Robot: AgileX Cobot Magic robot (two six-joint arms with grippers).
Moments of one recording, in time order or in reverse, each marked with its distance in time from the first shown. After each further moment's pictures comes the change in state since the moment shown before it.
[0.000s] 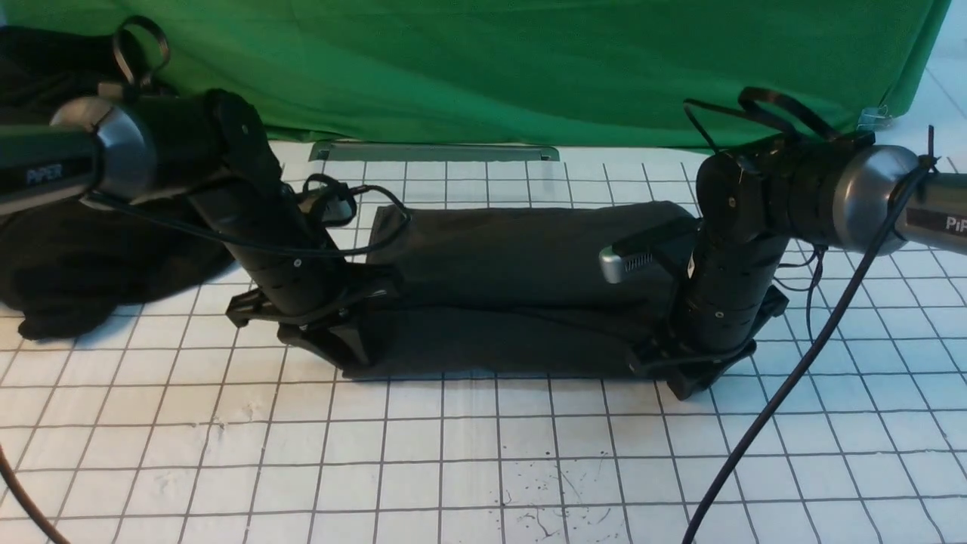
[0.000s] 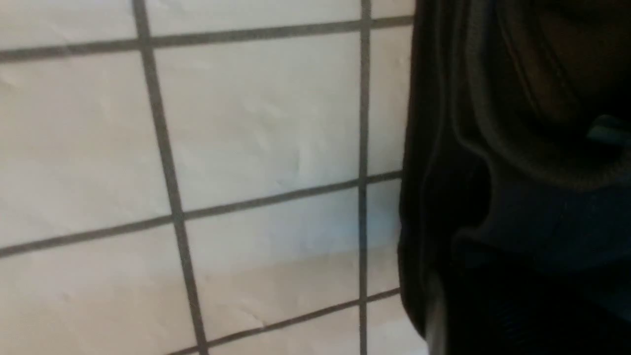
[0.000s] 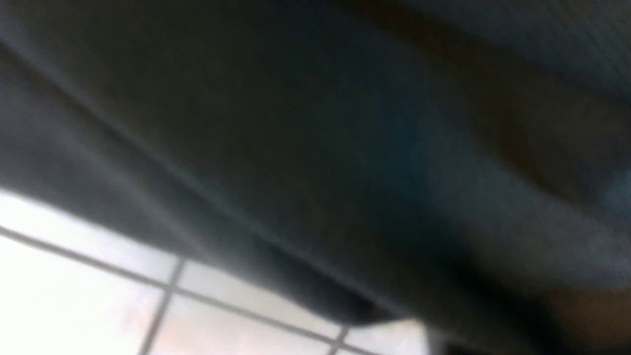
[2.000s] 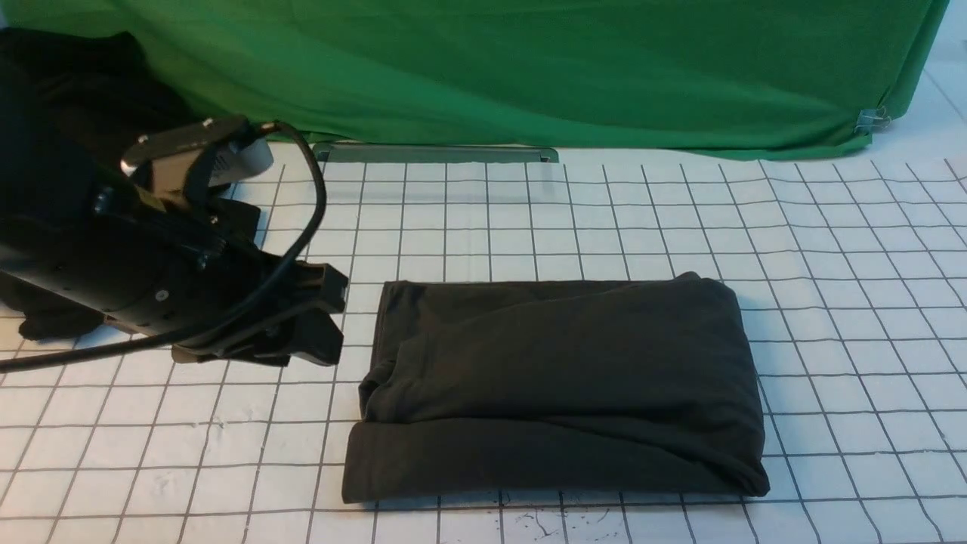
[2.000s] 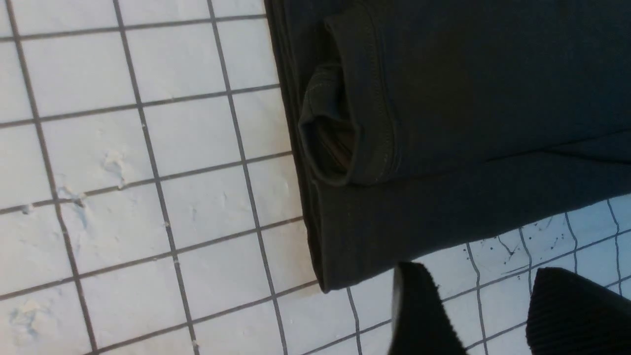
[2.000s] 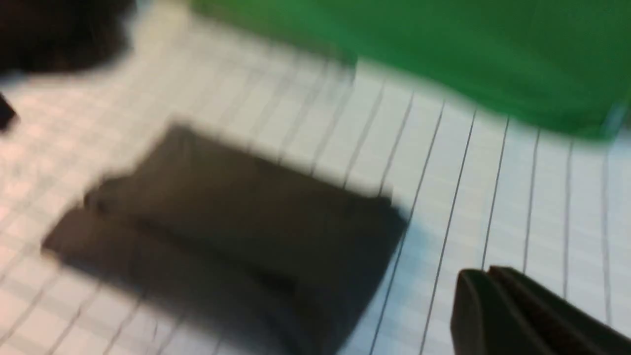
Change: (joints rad) right arm 0.024 -1.611 0.522 -0.039 -0.113 -0.002; left arm -0.089 -0.698 0.410 0.028 -0.102 -0.044
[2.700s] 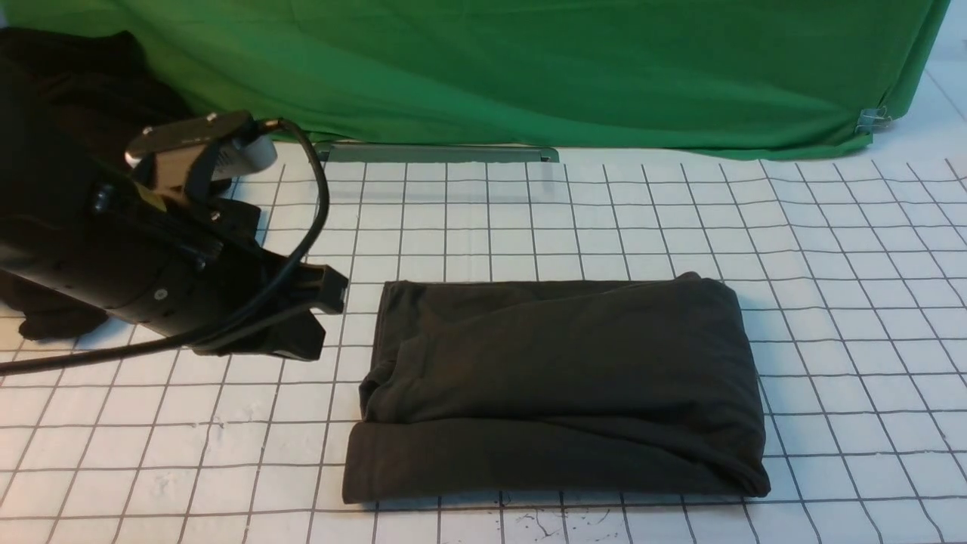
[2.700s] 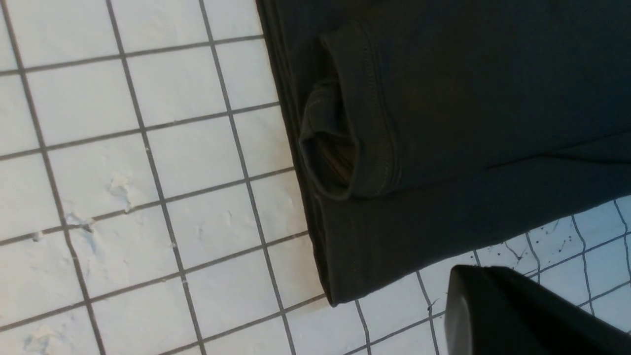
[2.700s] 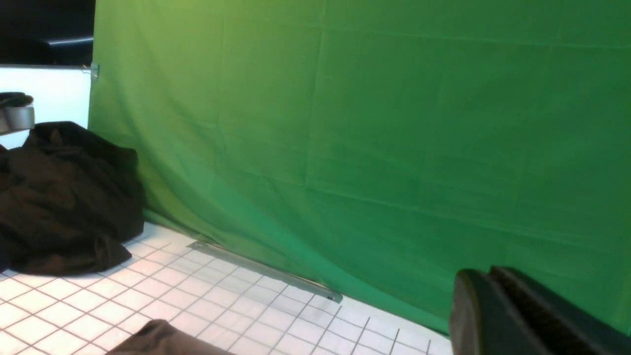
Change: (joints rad) right arm 0.000 -0.217 0.475 0.001 -0.697 -0.067; left arm 0.000 0.000 0.000 0.000 -0.011 0.052
